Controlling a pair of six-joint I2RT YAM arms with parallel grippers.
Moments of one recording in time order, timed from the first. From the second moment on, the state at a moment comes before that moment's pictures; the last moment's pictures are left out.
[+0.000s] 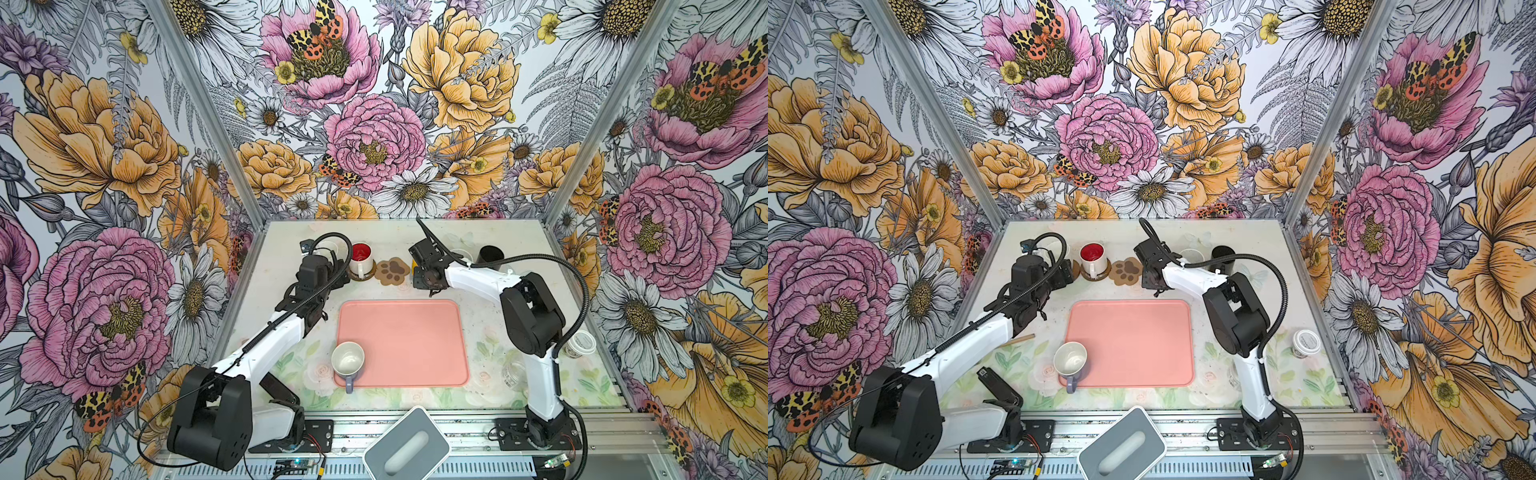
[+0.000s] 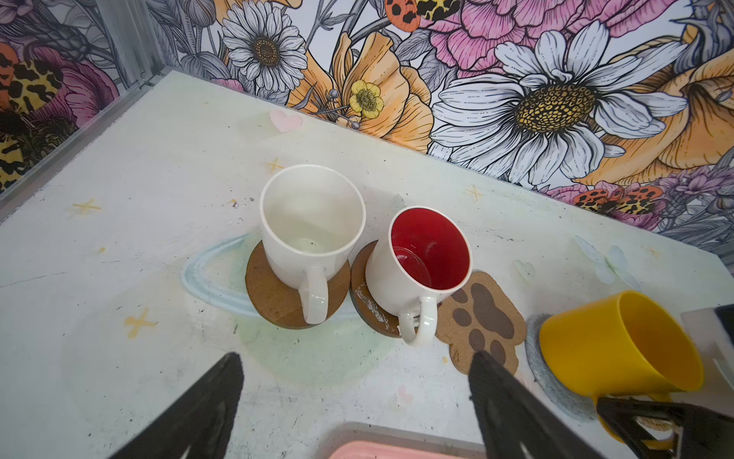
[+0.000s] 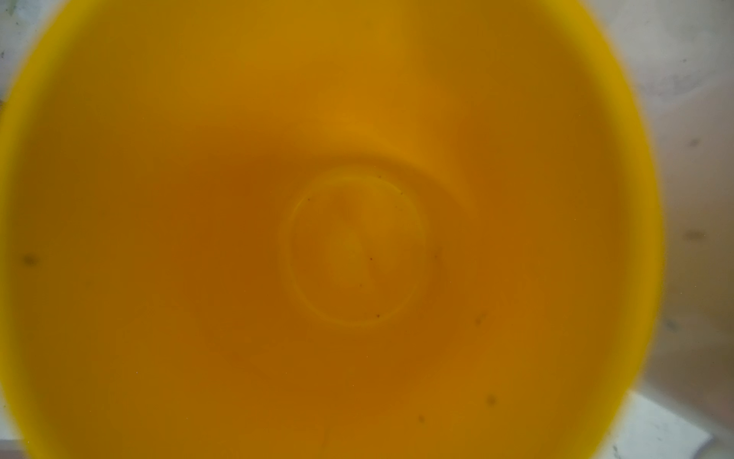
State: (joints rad) left arm -0.27 1.26 0.76 0.02 -0.25 -0.43; right arm 0.58 2.08 1.55 -0.59 0.20 0.58
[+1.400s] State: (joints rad) left arm -0.27 1.19 0.76 -0.01 -0.20 -0.45; right arm 0.60 1.63 1.29 -0.49 0.31 0.59
